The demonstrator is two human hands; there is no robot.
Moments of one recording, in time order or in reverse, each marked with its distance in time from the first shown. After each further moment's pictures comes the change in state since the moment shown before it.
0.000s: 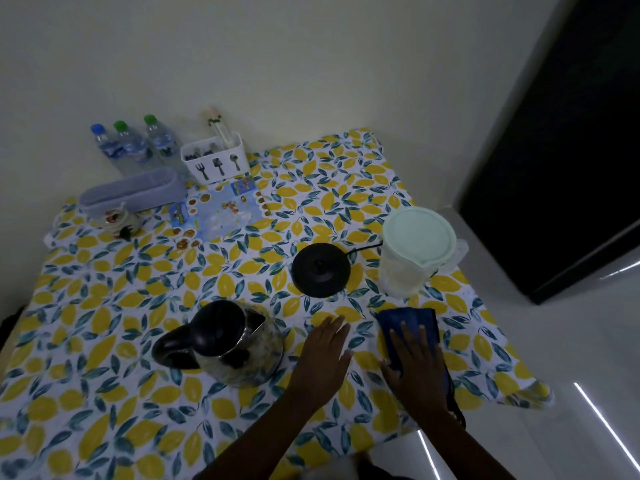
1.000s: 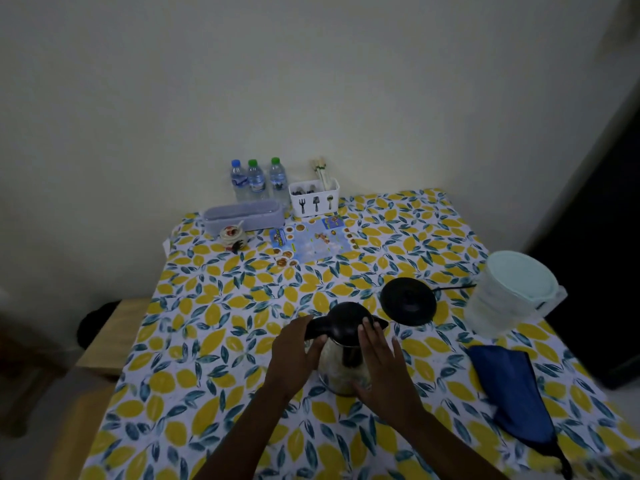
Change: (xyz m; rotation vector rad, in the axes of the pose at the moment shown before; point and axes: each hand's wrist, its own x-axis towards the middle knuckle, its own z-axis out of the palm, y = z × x) left_hand -0.128 -0.164 -0.157 -0.258 0.398 -0.290; right_hand -0.024 -0.264 0.009 -0.079 0.208 -0.516
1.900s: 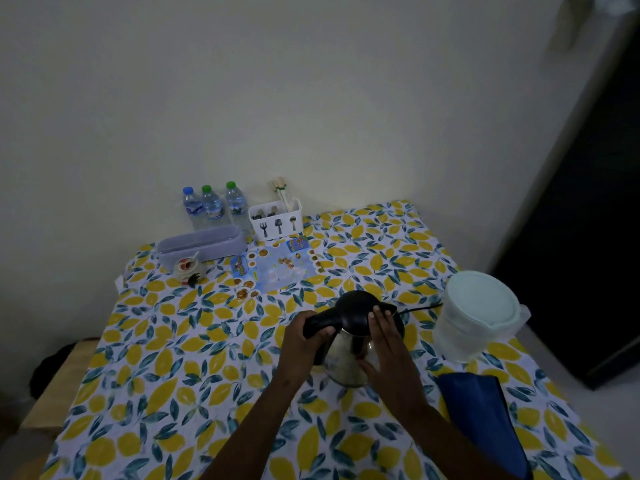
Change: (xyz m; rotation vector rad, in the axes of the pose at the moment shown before) left_hand 0.101 0.090 0.062 -0.445 -0.097 -0.113; right_hand 0.052 0.116 -0.027 0.200 0.262 0.082
